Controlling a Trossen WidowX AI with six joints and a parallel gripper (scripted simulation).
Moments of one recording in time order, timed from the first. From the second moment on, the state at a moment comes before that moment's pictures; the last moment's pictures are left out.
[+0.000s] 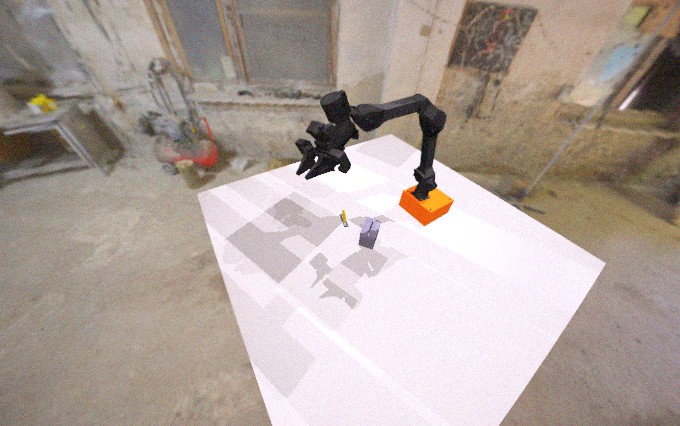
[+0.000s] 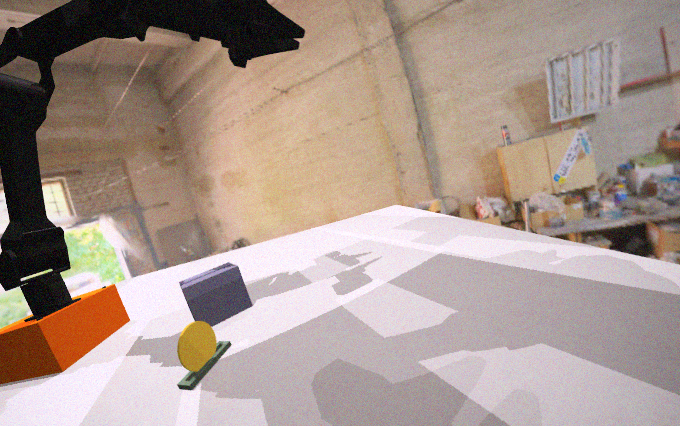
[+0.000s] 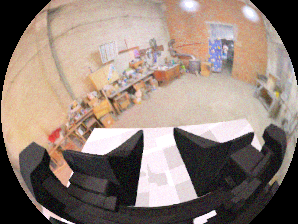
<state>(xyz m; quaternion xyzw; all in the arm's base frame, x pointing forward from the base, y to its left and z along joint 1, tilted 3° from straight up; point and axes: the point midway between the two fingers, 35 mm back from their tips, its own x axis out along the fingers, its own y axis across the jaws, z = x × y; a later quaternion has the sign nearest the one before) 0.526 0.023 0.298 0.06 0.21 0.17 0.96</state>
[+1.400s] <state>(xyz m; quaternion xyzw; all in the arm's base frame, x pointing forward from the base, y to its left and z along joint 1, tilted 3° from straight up) 0.357 -0.075 0.053 -0.45 0.54 0.45 0.55</state>
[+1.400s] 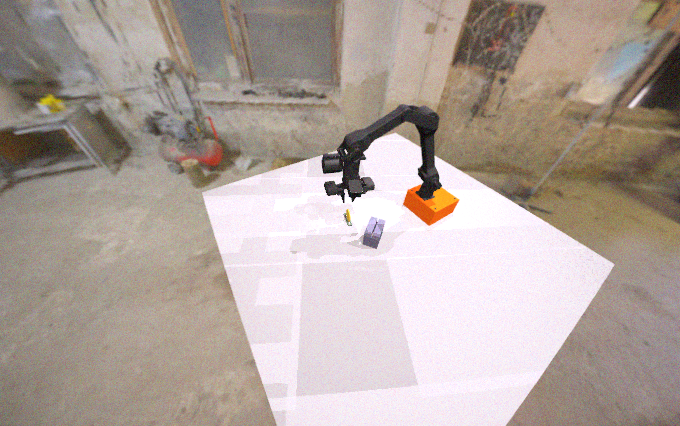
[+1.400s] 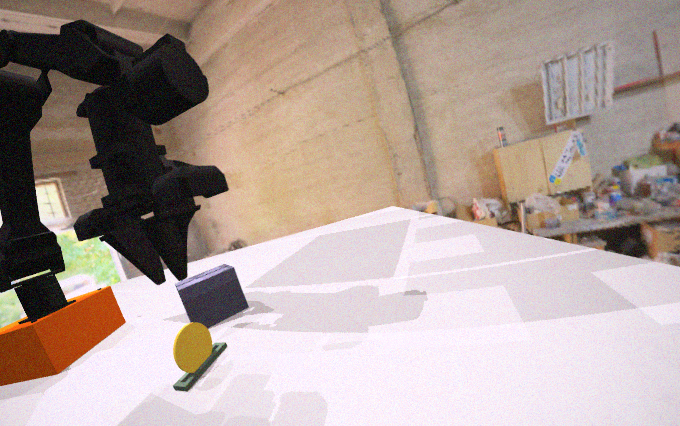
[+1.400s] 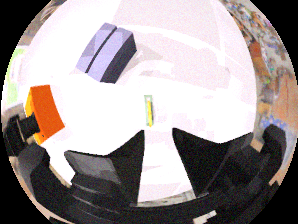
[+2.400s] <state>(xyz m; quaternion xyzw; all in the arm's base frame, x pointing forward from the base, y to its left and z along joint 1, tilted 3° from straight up) 0.353 -0.076 -0.011 -0.45 0.55 0.45 0.54</state>
